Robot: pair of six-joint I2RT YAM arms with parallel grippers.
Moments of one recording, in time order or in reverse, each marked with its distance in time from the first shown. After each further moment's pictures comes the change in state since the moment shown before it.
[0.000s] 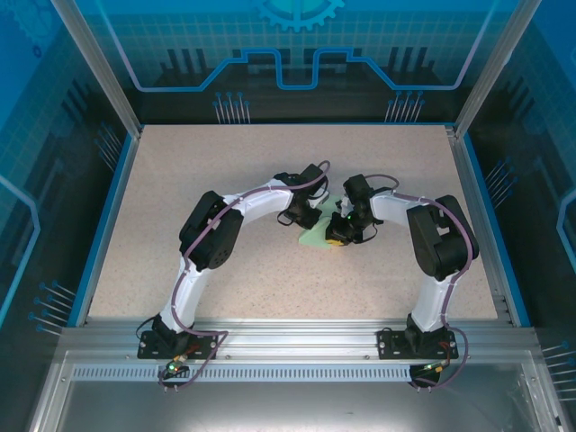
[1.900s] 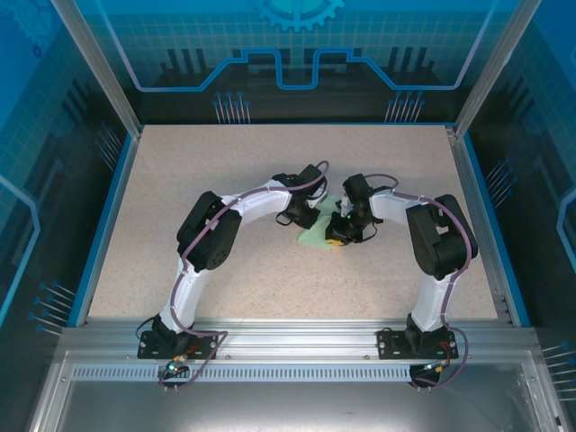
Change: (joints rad) left arm 0.000 -0.023 -0.031 0.026 -0.023 -0.003; right arm 0.000 0.010 0.015 -0.019 0.000 0.000
